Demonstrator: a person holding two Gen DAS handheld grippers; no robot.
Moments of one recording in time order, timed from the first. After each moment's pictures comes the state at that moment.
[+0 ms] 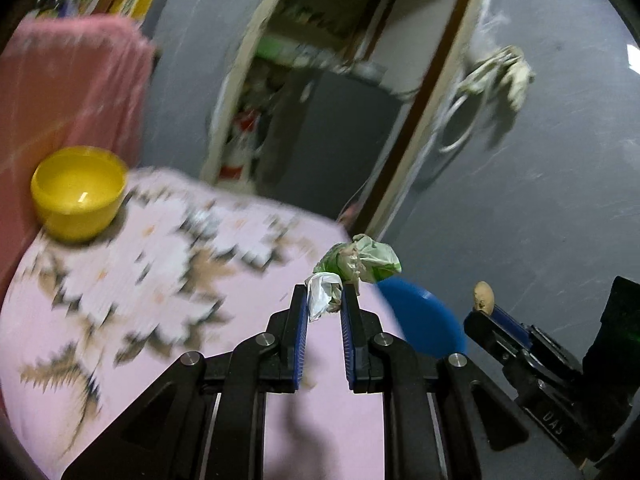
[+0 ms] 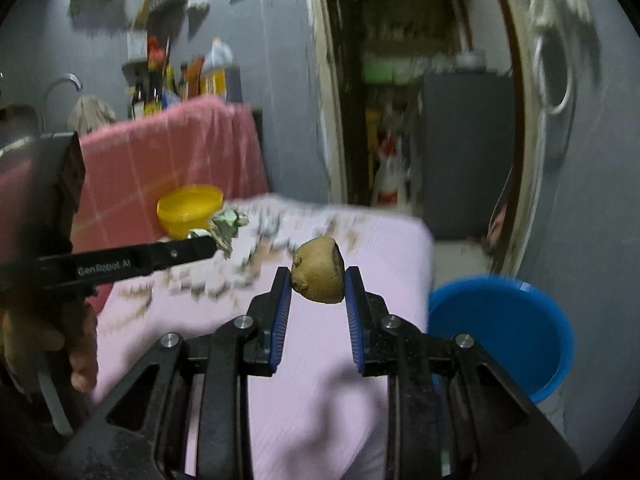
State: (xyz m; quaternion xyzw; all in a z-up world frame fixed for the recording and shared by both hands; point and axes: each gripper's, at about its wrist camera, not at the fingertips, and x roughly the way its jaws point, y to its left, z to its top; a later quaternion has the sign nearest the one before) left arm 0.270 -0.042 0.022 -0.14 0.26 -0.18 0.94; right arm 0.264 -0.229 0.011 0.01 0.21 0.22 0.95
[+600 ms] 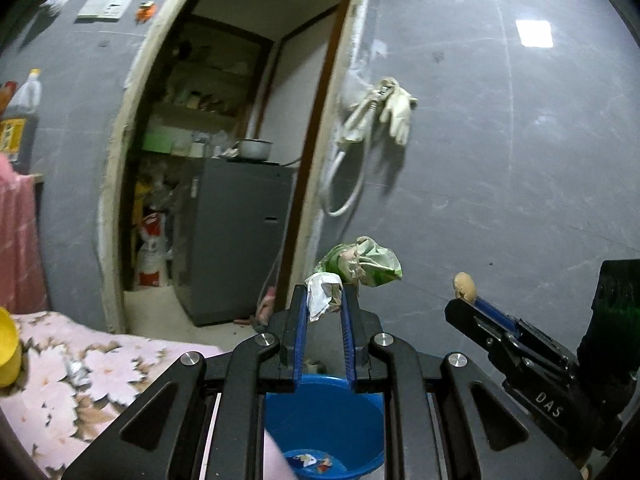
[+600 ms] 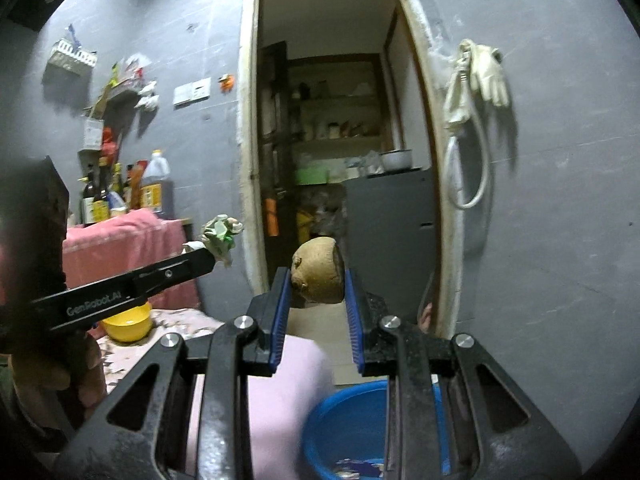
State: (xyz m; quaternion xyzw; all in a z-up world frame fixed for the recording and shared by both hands) left arm 0.290 -0.167 0.098 -0.07 0.10 -0.31 0.94; right arm 0.253 -0.334 0.087 0.03 0.05 0.11 0.99
